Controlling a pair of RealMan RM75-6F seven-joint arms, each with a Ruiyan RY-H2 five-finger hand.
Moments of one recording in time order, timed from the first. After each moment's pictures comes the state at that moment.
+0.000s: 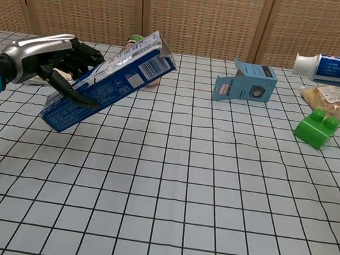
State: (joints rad) left arm -0.68 -1.57 -0.17 -1.27 1.40 0.97 -0.53; right arm 0.51 -1.00 0.17 -1.92 -1.31 1.17 -0.53
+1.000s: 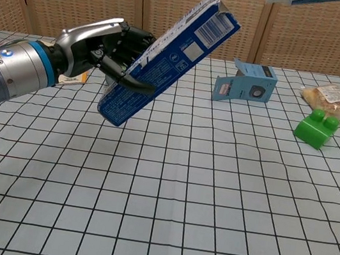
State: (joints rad) left arm -0.79 -1.67 -0.21 -1.24 1.49 1.01 -0.73; right arm 0.70 -0.72 0.31 -2.09 -1.25 1.00 -0.62
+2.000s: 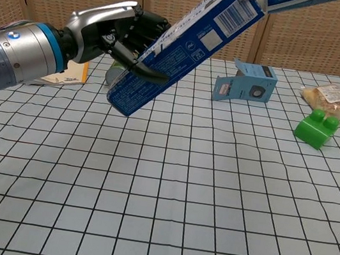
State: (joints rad) left arm -0.83 -1.63 -0.22 -1.34 1.45 1.01 -0.64; right arm 0.78 -0.70 0.29 -2.17 -1.24 0.96 -0.75
